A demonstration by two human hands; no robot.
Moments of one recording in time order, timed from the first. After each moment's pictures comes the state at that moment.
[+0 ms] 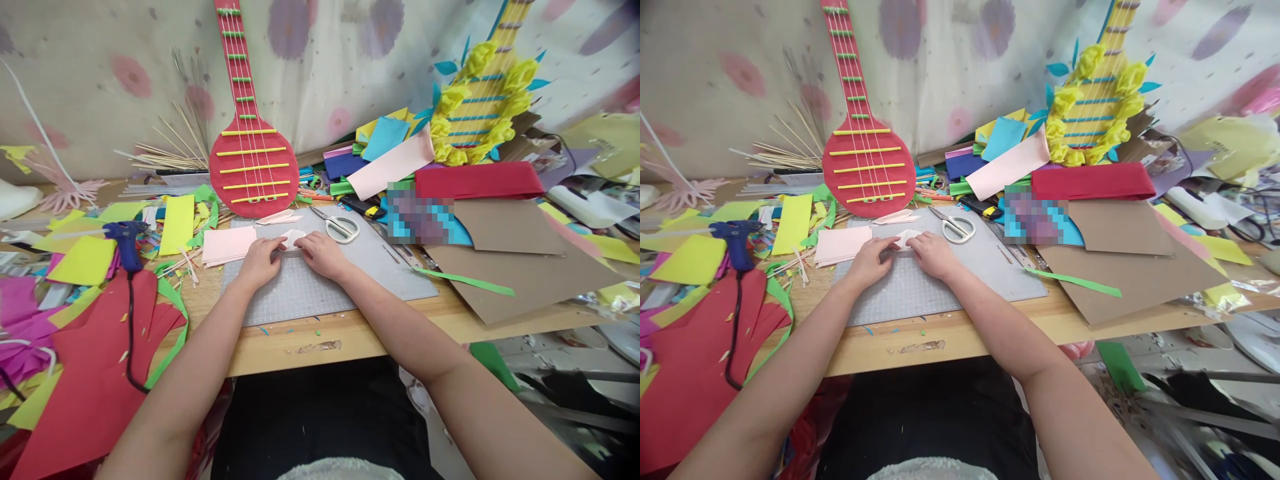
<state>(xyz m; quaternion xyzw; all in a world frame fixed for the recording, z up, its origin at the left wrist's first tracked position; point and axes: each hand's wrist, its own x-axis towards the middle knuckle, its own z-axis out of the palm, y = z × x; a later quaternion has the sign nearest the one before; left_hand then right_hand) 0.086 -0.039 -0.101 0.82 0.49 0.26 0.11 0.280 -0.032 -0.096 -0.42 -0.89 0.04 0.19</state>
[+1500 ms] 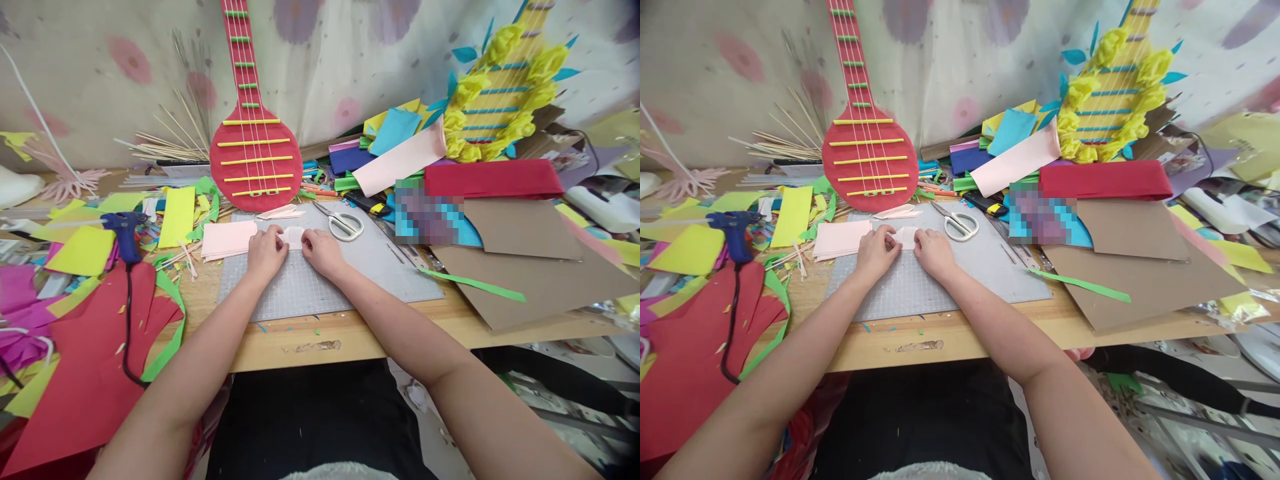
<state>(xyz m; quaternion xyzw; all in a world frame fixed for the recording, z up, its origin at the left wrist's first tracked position) 0.113 -0.037 -0.098 0.72 0.64 0.25 0.07 0.266 -0.031 -0.107 -0.56 -0.80 0.08 0.22</state>
